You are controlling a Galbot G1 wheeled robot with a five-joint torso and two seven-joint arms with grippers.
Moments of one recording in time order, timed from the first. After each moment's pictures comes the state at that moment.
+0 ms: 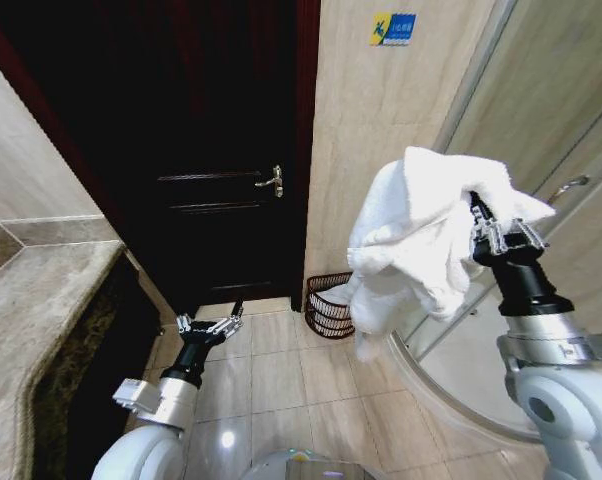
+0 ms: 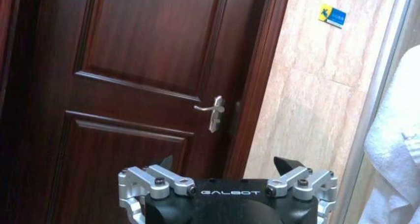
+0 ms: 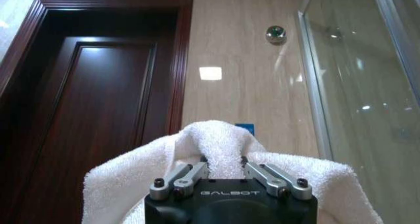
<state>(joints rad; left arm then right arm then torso) 1.83 -1.52 -0.65 -2.50 -0.35 0.13 0.14 -1.40 1.08 0.88 2.50 0.65 -0.03 0.01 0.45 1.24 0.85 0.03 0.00</state>
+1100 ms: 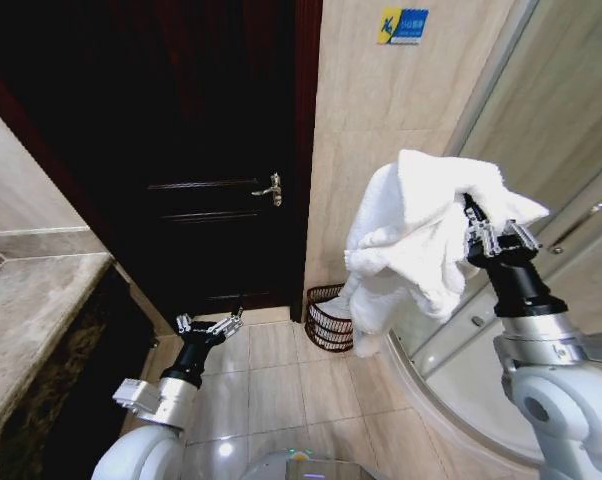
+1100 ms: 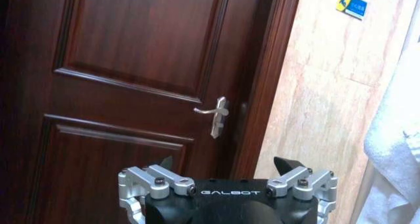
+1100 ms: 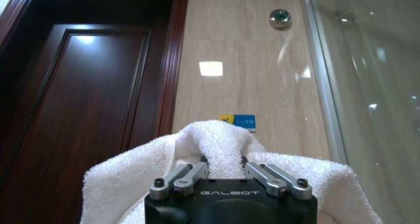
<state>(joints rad) 1.83 -1.52 -0.65 -2.50 -0.35 0.13 0.14 -1.39 1.07 0.88 2.50 0.65 -0.03 0.00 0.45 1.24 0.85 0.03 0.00</state>
